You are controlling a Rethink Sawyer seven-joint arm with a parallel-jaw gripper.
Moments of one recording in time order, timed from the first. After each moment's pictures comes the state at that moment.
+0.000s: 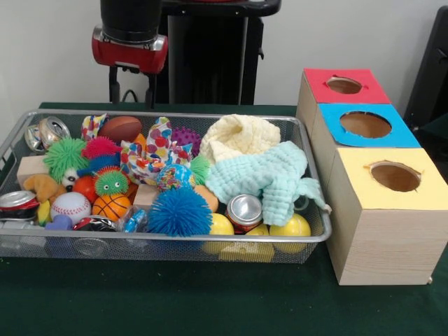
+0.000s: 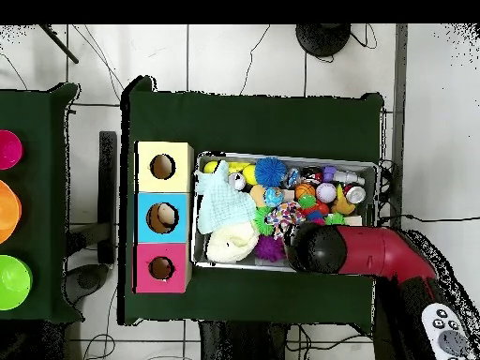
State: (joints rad) arm -0.64 -0.80 0.24 1.80 -0.50 0.64 1.80
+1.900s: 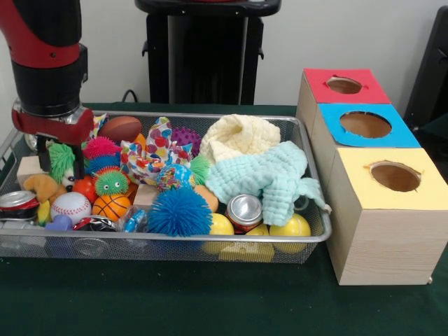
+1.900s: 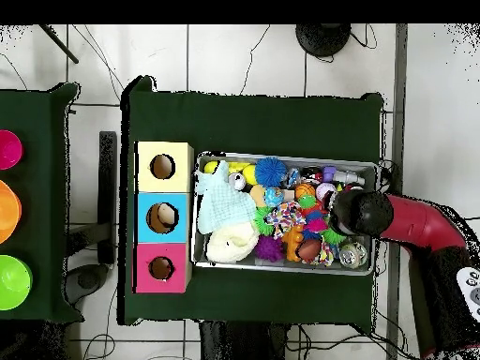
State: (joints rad) arm -0.76 -0.51 0.26 1.46 -0.50 0.64 1.80
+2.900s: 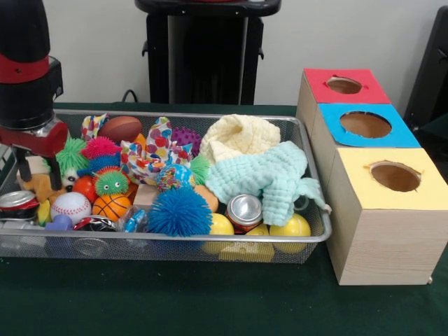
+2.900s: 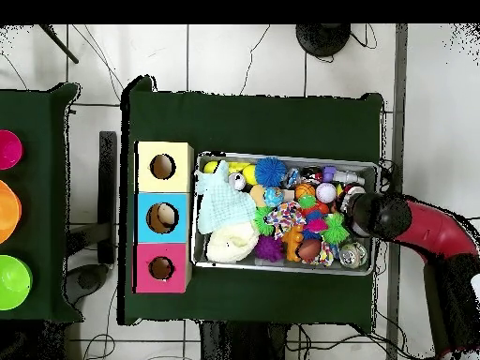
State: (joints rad) arm -0.84 -0.45 0.29 1.41 -0.50 0.64 1.80
